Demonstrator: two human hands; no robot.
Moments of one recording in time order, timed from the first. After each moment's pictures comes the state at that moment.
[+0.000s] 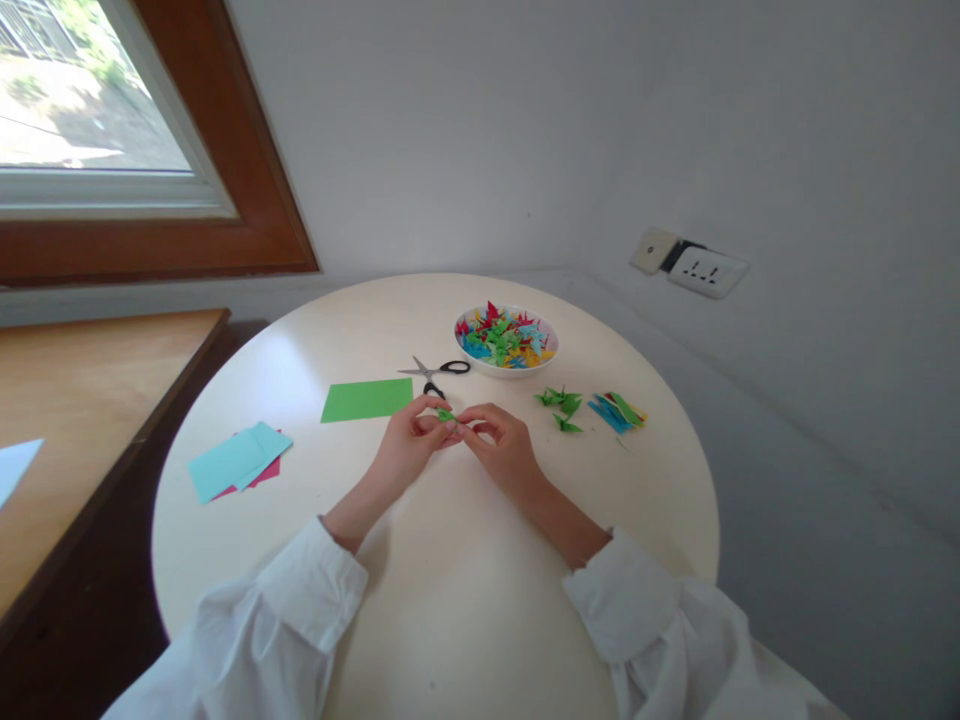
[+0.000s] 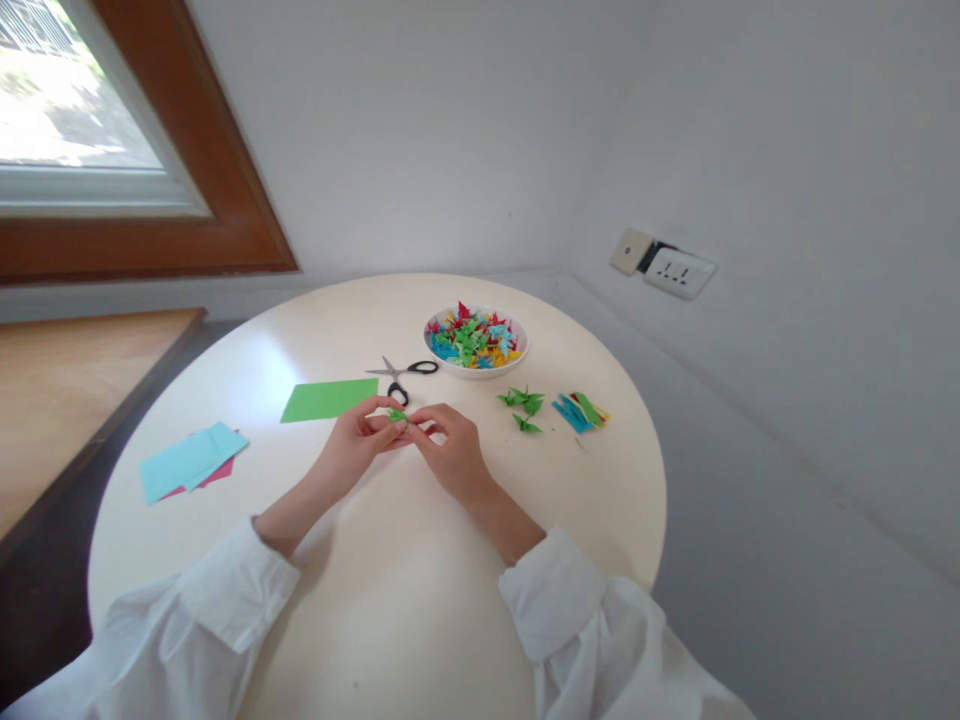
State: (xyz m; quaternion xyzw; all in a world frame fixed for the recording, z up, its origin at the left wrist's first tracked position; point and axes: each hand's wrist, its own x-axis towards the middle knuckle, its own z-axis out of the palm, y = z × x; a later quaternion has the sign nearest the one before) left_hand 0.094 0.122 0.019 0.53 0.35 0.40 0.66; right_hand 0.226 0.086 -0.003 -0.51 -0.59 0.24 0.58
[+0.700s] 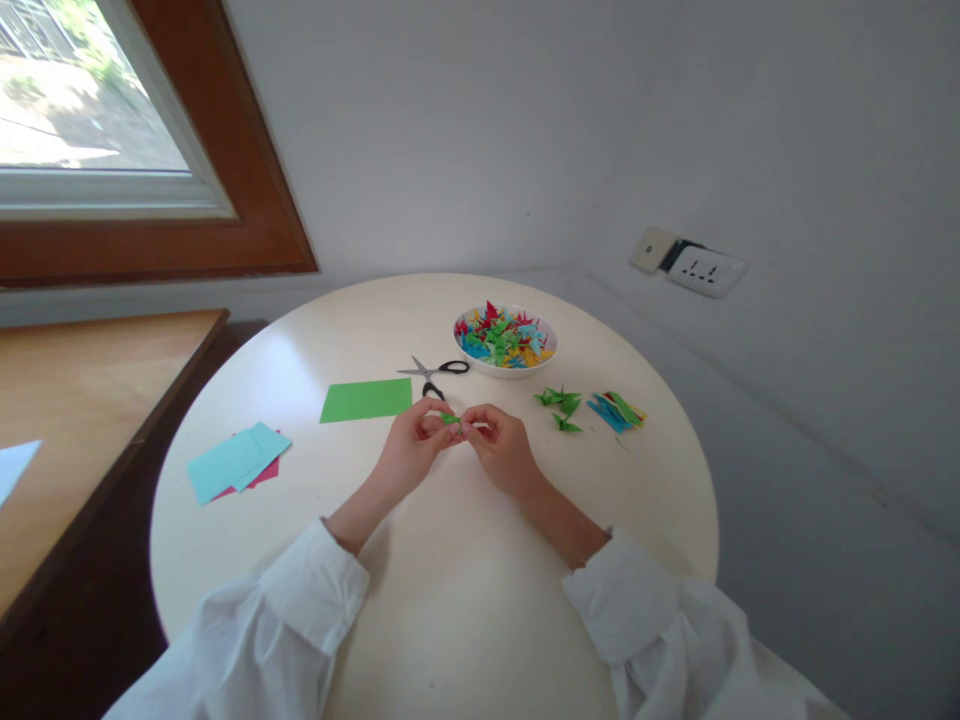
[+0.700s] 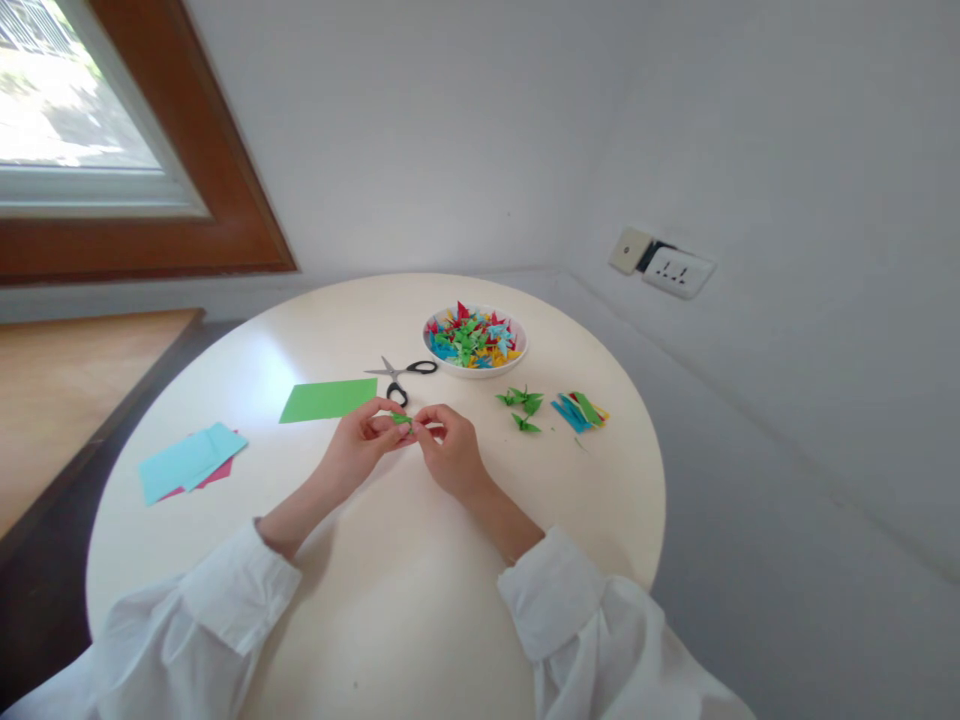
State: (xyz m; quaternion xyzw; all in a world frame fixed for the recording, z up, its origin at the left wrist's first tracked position) left_hand 0.097 0.121 0.015 0.56 0.33 0.42 0.63; right_hand 0.225 0.087 -0.004 -0.53 -0.54 0.31 0.59
